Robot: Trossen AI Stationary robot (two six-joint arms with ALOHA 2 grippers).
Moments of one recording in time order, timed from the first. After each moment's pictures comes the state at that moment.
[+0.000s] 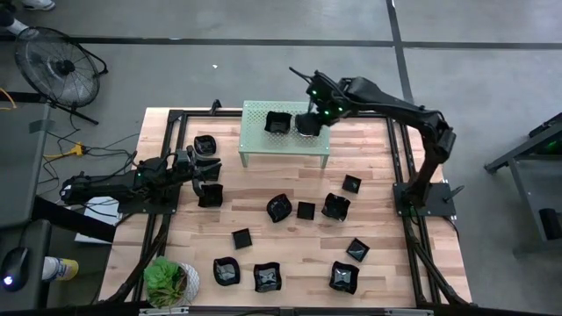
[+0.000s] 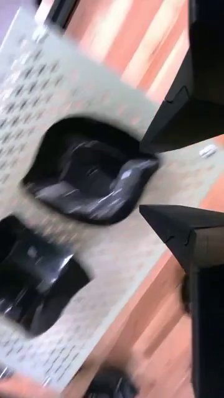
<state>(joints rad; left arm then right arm) 0.07 0.02 0.01 0.05 -0.27 -0.26 -0.49 1.76 1.78 -1.15 -0.01 0.59</state>
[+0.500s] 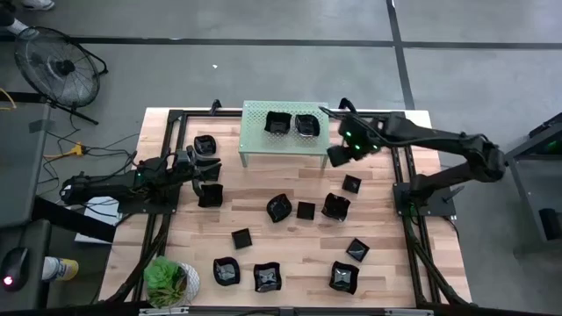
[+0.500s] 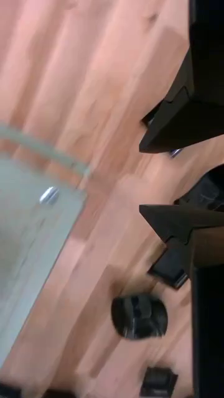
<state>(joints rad) 0.07 0.02 0.01 0.05 -0.27 -0.26 -0.36 1.28 1.10 -0.96 -0.02 0.85</state>
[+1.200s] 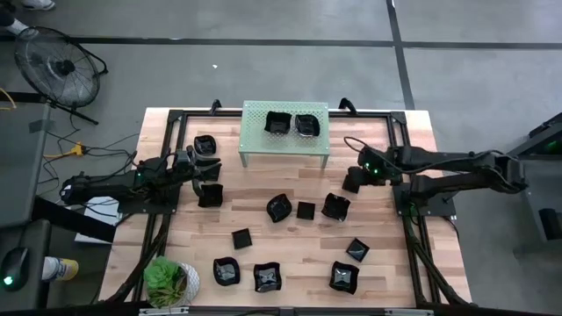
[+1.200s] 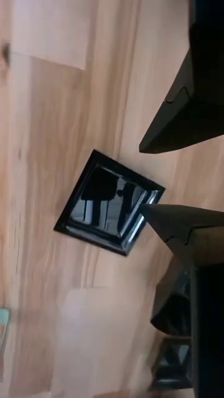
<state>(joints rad) 0.07 0.02 0.01 0.05 -0.27 -0.26 -0.30 0.99 0.53 -0.78 -0.04 1.24</state>
